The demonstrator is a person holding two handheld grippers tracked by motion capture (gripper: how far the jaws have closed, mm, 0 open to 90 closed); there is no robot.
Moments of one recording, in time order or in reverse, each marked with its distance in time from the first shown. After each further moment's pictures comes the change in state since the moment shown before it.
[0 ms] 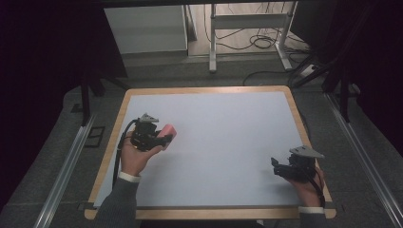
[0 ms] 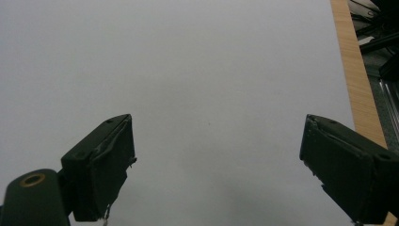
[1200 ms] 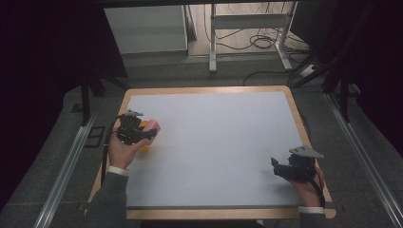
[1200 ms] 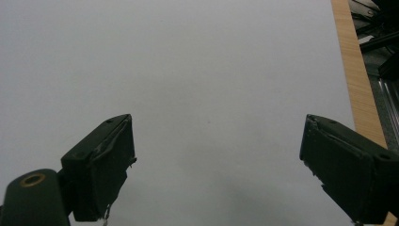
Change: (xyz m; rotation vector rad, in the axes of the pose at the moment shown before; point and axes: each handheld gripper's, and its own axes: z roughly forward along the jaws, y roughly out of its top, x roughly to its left) left arm 0.049 -0.004 -0.004 0.010 0.101 -0.097; right arm 0.000 -0.001 0.001 0.004 -0.003 -0.002
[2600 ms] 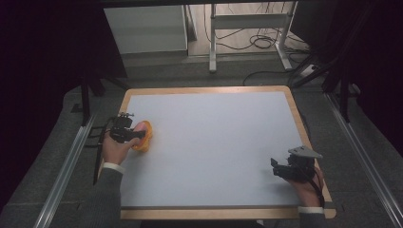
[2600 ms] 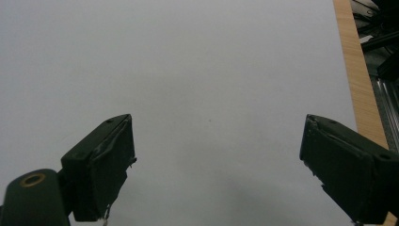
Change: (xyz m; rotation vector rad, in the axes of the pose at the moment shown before) left arm 0.051 -0.015 0.029 0.097 0.087 -0.084; right arm 0.002 0.000 0.001 0.009 -0.003 -0.010
